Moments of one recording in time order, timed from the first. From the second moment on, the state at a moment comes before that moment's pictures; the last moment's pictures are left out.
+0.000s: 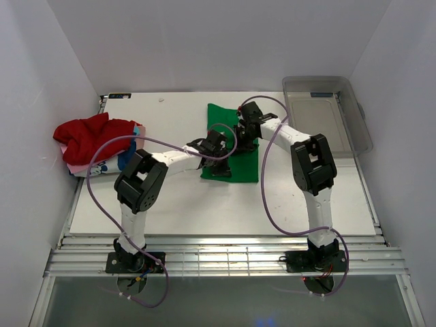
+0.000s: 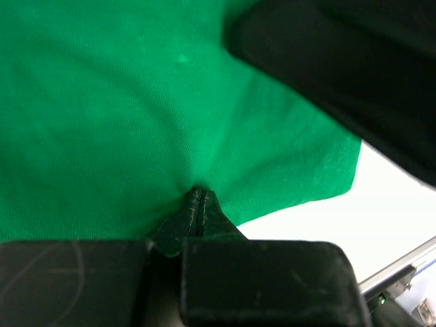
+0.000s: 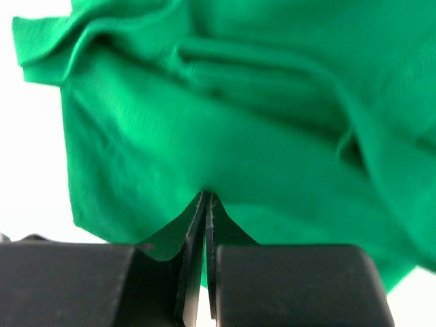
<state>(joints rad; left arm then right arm) -0.67 2.01 1.33 -0.29 0.15 -0.73 0.48 2.16 1.69 -0.59 -0.31 0.42</state>
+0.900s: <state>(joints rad) -0.84 1.71 0.89 -0.21 0.22 -0.81 0.51 2.19 1.82 -0.60 -0.14 0.43</state>
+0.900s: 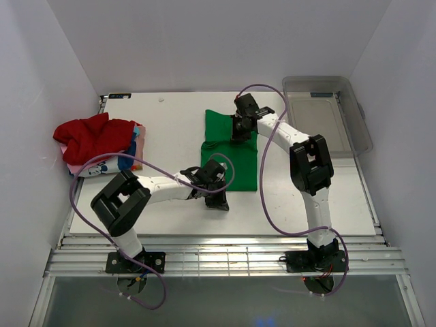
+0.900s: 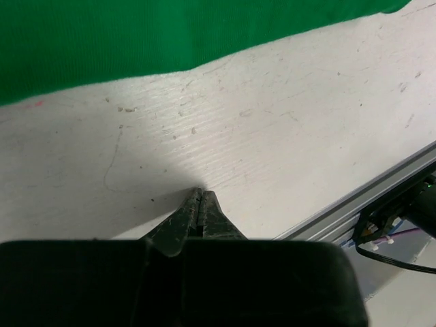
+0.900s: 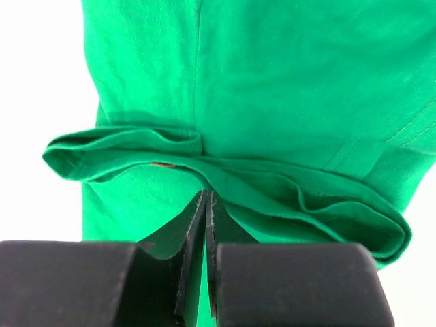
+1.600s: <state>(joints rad) -0.57 1.57 1.10 -0.39 -0.17 -0.70 0.51 1.69 1.32 -0.60 -0.06 0.44</state>
